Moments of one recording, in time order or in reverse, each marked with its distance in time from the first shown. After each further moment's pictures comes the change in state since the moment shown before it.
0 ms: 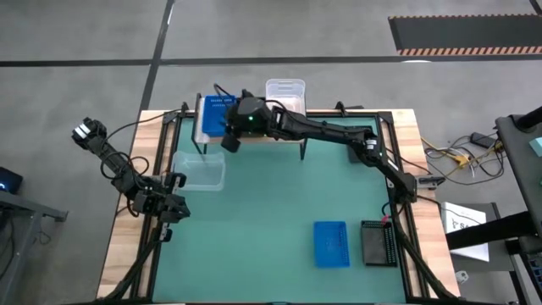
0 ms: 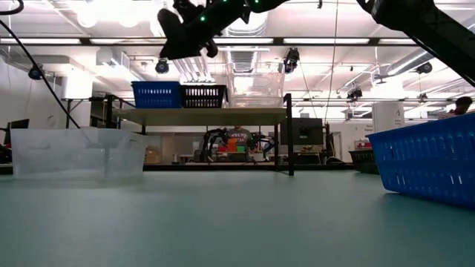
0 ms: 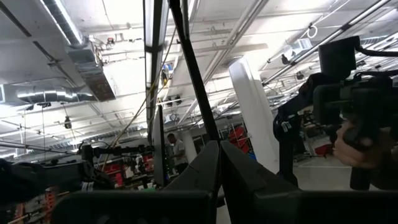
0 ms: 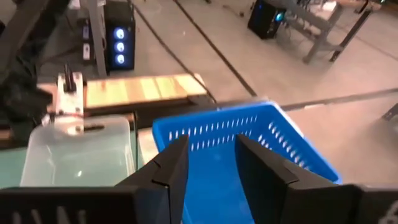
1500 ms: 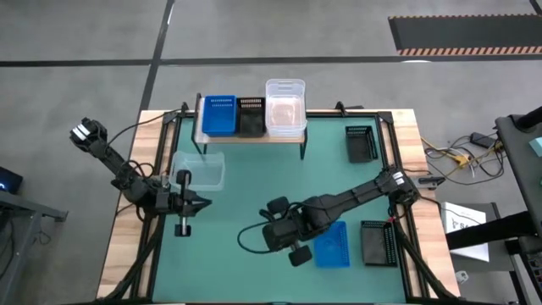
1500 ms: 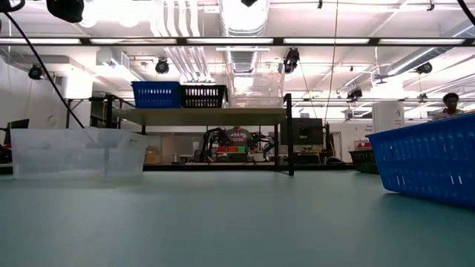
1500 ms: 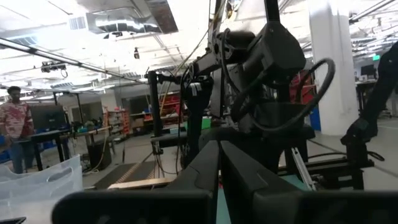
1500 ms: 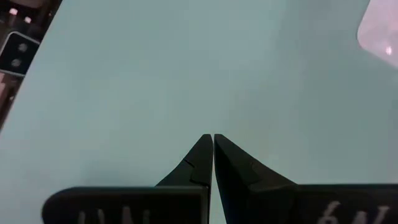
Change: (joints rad) left arm 0.002 0.144 0.001 -0.008 -0.393 -0.092; right arm 0.607 -0.171 -0.155 -0.845 -0.097 0.052
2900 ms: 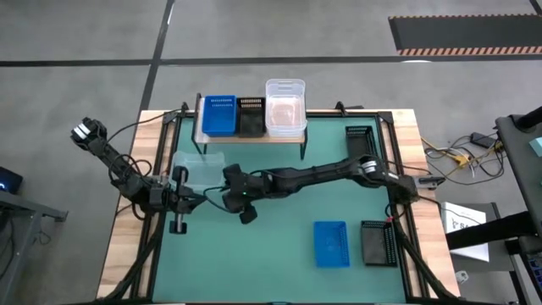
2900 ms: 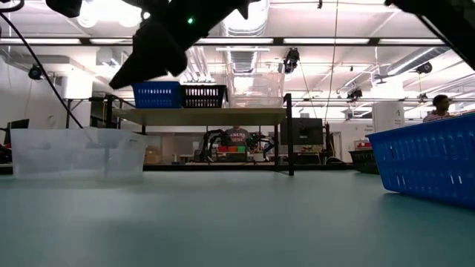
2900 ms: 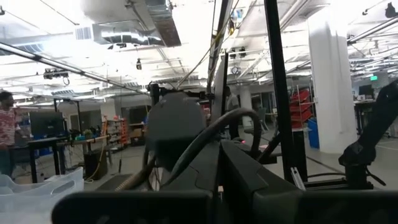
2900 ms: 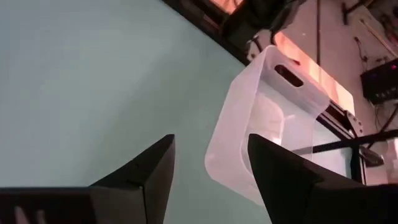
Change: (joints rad) left arm -0.005 -0.067 0.005 0.008 0.011 0.019; right arm -0.306 0.179 -0.108 0.839 0.015 -0.491
